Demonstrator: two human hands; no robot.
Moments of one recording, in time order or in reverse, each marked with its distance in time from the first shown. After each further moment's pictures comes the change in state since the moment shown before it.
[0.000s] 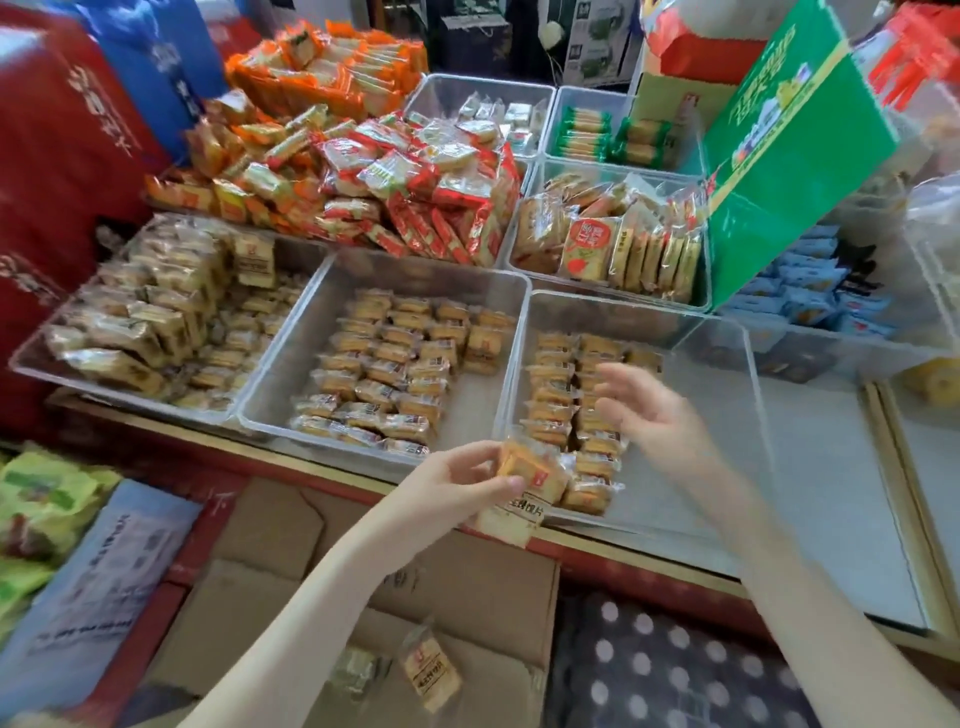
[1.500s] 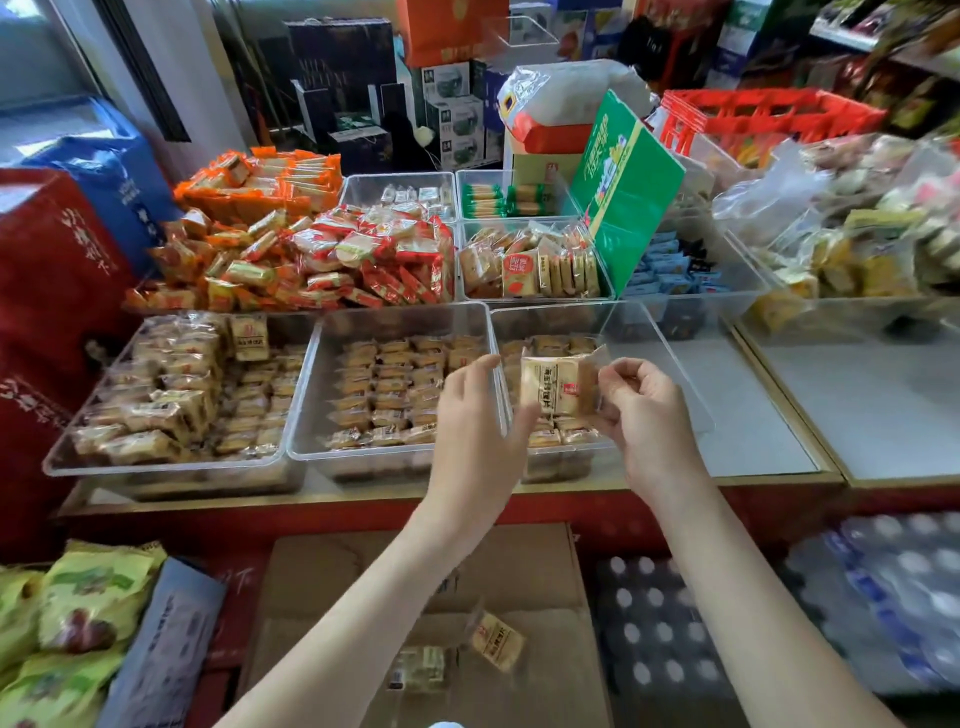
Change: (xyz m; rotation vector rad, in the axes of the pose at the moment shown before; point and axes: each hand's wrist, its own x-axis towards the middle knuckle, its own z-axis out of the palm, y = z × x) left_hand -0.100 0.027 0.000 0.492 0.421 0.575; right_hand -0.147 -0.103 0.081 0.692 0.576 0.030
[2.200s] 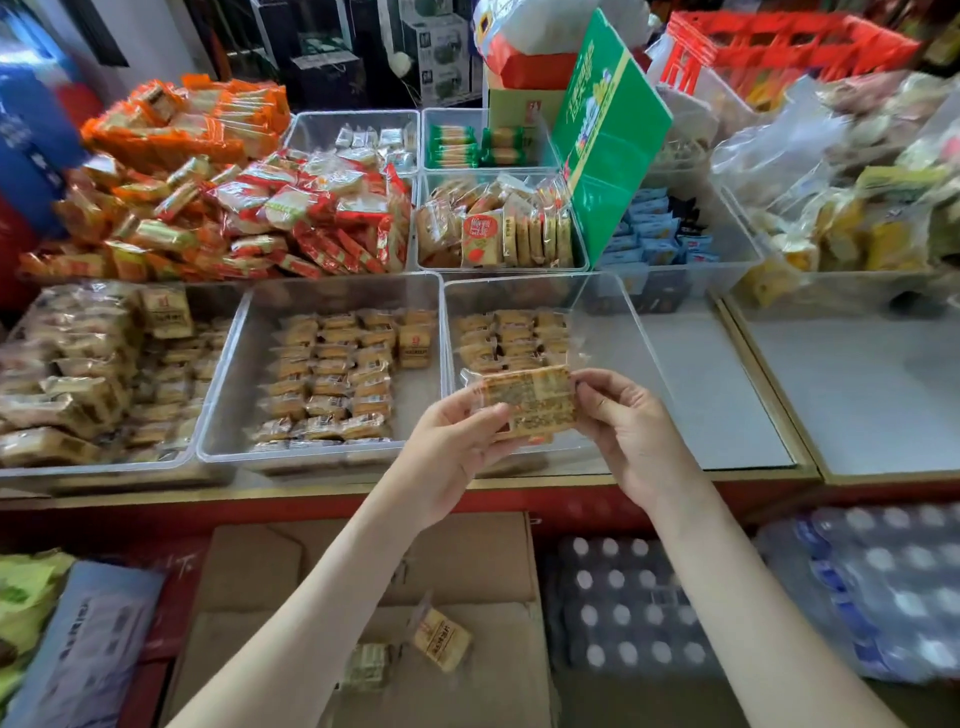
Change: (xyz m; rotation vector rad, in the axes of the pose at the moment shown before) left_hand 0.043 -0.018 0.063 -1.120 -0.430 -0.464; right_hand 0.073 0.031 -0.062 0.192 -0.228 0.173
